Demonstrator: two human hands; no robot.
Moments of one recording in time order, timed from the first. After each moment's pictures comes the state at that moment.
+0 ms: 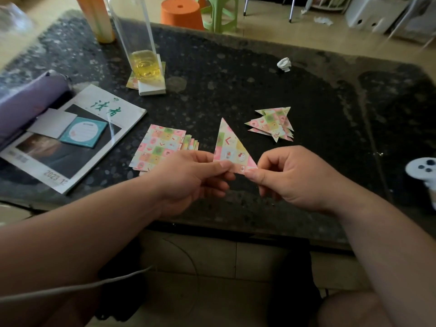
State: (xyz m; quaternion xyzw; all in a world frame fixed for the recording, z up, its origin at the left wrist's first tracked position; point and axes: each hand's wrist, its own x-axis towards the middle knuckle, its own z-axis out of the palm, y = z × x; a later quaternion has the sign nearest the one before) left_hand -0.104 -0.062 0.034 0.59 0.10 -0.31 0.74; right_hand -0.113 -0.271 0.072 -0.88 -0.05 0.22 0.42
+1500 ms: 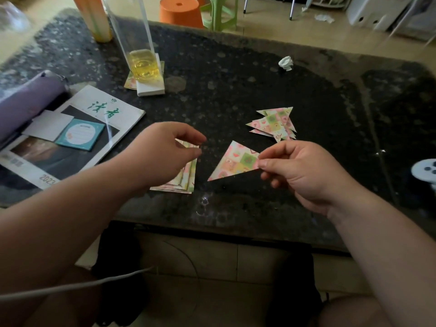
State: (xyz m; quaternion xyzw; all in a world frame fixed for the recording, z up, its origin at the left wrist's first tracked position) left_hand -0.071 -0.025 0.051 0.92 0.00 -0.12 0.39; right_hand -0.097 -0.271 0.052 -0.78 0.15 0.16 0.59
